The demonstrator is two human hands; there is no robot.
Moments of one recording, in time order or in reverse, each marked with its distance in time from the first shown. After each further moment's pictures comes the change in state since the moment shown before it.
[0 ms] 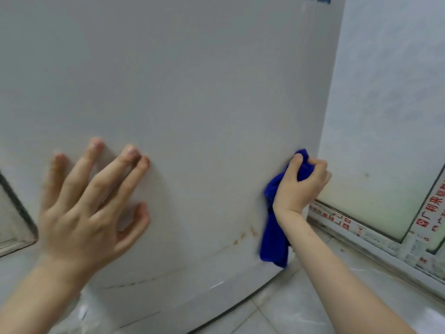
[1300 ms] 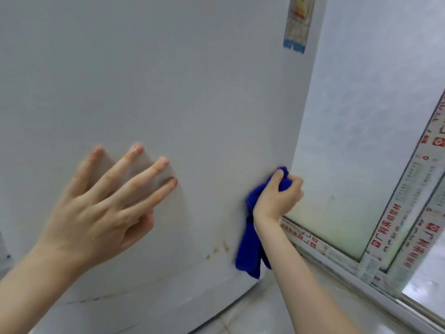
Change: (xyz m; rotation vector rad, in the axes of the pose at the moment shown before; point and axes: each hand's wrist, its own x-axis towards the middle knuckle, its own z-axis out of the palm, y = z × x) left_hand 0.032 0.023 0.013 0.142 0.224 0.318; right_hand 0.020 -0.005 0.009 0.031 0.015 0.150
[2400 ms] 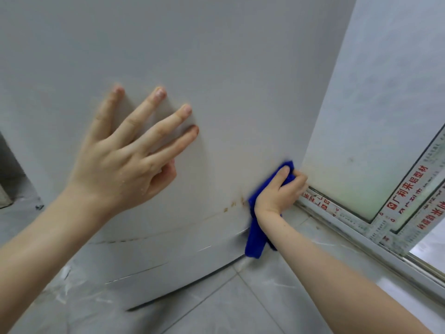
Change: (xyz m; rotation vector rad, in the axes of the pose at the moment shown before) left_hand 0.000 0.004 -0.004 -0.021 0.017 0.018; right_hand -0.055 0.068 -0.034 -0.126 -0.036 -0.032
